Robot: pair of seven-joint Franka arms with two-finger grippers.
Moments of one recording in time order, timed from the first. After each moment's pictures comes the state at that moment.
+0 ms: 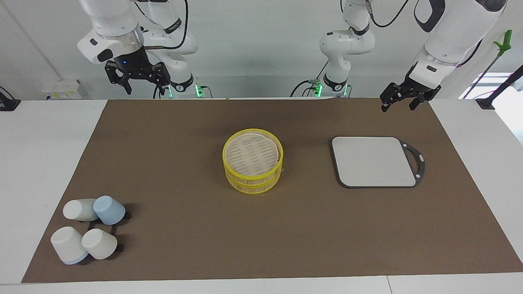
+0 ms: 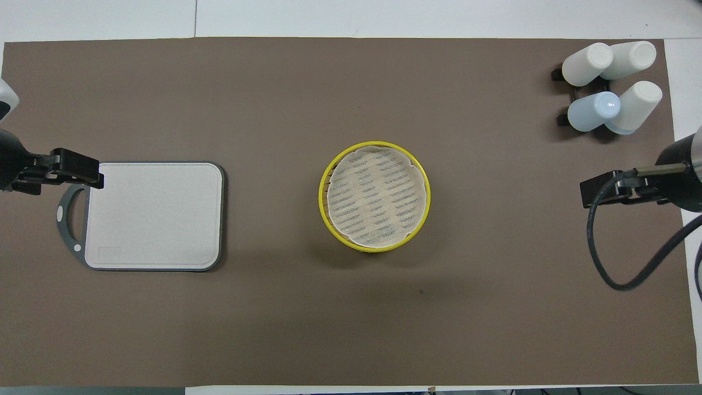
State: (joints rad) left arm -0.02 -0.03 -0.06 -1.61 -0.03 1.52 -0.08; right arm 0.01 -0.08 0.09 -1.59 -0.04 1.48 0.06
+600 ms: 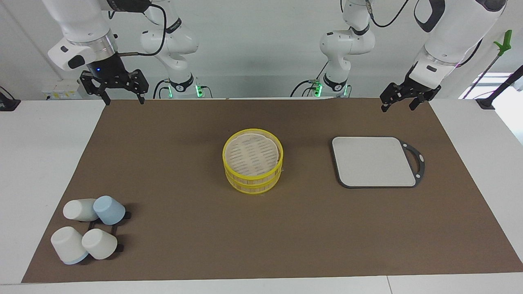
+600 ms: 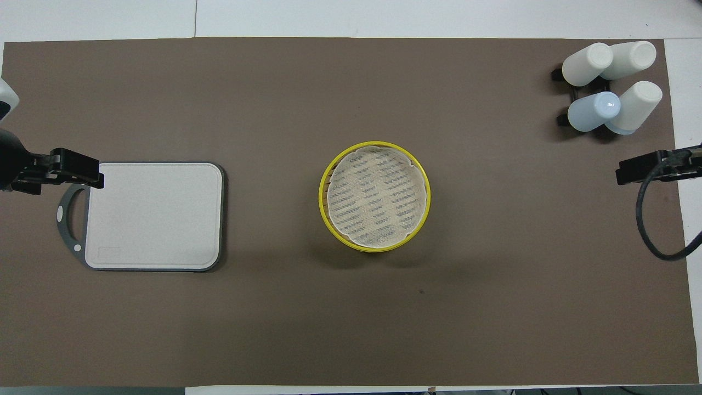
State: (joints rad) left arm -0.02 -0.03 -0.06 -1.61 -0.03 1.52 -0.08; right arm 0.02 -0.07 0.01 -1.60 -0.04 1.54 -0.03
